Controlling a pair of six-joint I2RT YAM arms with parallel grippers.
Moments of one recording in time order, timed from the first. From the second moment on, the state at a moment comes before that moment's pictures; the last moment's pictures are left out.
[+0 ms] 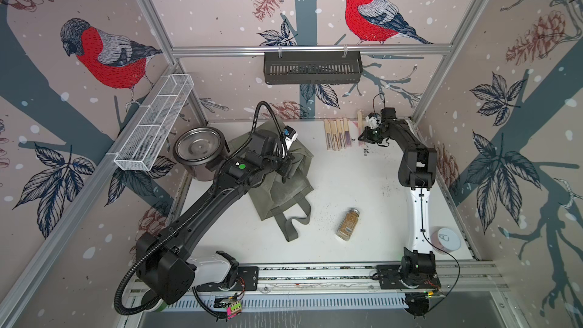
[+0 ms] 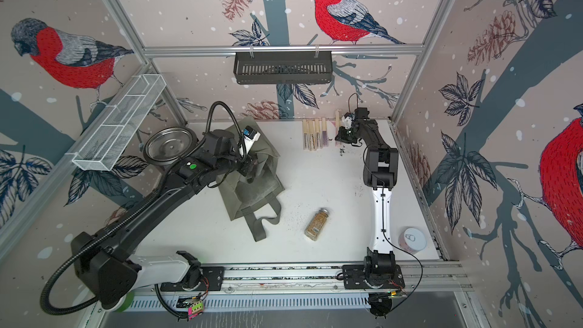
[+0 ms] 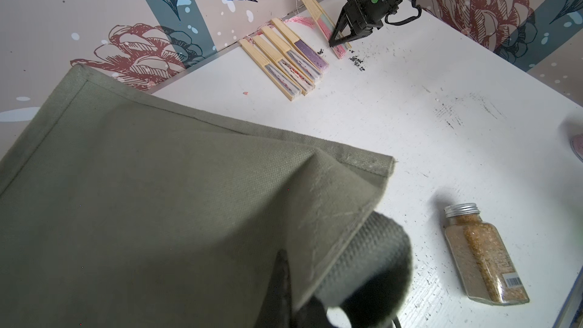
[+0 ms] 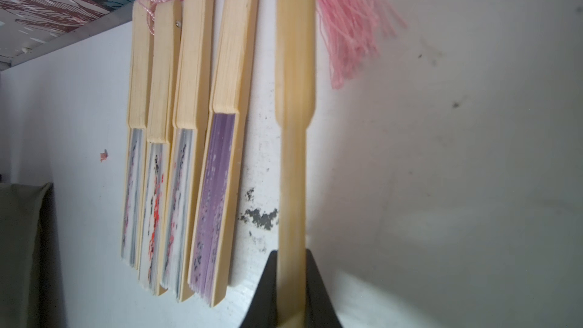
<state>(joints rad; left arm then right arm) -0.54 1.29 1.21 -0.54 0.13 0.09 -0.01 2.58 2.25 -0.75 -0.56 0.08</state>
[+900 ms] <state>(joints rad) -0.54 1.30 1.21 -0.54 0.13 0.09 -0.01 2.58 2.22 -0.72 -0.62 0.13</state>
